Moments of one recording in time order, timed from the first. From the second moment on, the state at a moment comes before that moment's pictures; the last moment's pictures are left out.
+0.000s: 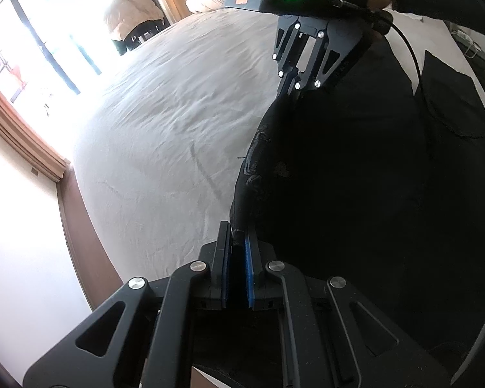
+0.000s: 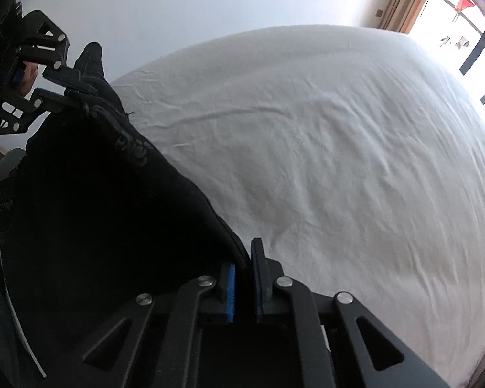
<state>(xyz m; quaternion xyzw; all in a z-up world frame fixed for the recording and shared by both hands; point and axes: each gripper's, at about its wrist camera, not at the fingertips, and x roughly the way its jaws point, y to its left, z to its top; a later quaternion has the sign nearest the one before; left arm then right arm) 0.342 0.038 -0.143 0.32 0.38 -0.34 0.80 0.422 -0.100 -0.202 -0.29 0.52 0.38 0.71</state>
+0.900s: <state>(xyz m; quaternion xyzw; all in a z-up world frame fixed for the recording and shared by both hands) 0.185 0.039 -0.113 0.28 0.38 -0.36 0.81 0.266 -0.080 -0.172 -0.20 0.46 0.34 0.79</state>
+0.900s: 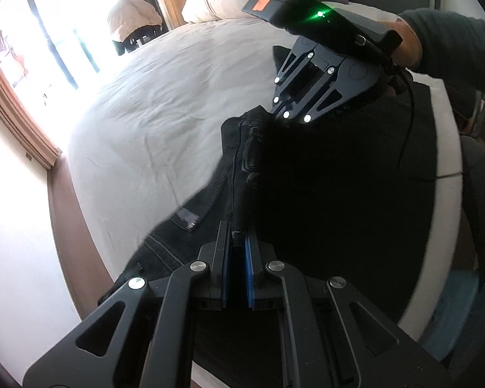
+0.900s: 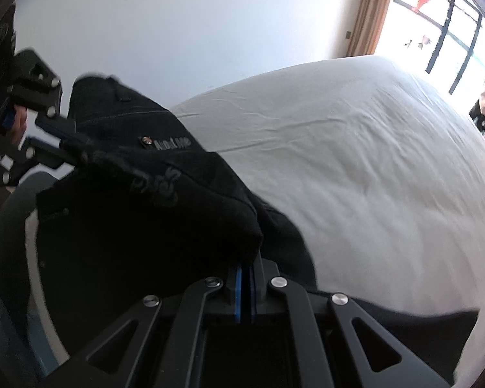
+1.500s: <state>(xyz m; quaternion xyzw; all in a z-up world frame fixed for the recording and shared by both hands) 0.067 0.026 -0.169 0.35 0.41 -0.38 0.75 0.113 -0.086 -0.205 -0.19 0.47 0.32 0.80</state>
